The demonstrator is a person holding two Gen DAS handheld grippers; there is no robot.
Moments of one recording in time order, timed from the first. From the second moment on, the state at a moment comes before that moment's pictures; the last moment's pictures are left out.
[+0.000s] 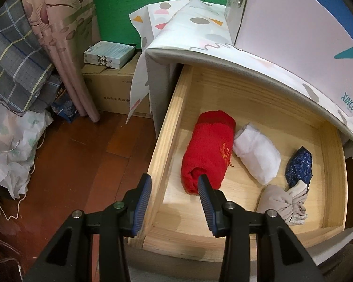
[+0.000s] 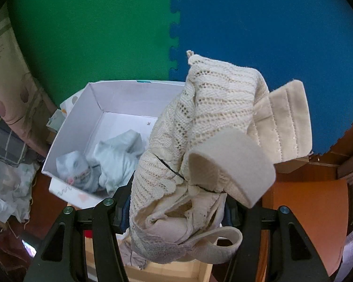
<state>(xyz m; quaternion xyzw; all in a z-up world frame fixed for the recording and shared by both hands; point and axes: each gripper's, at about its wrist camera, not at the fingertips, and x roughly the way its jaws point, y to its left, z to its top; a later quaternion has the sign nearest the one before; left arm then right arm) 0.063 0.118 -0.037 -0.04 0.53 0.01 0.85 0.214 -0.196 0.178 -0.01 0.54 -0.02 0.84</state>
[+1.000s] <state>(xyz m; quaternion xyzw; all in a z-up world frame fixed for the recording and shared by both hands) 0.063 0.116 -0.037 -0.03 0.53 0.01 0.85 0.199 -0.182 0.138 0.00 0.59 0.00 0.81</state>
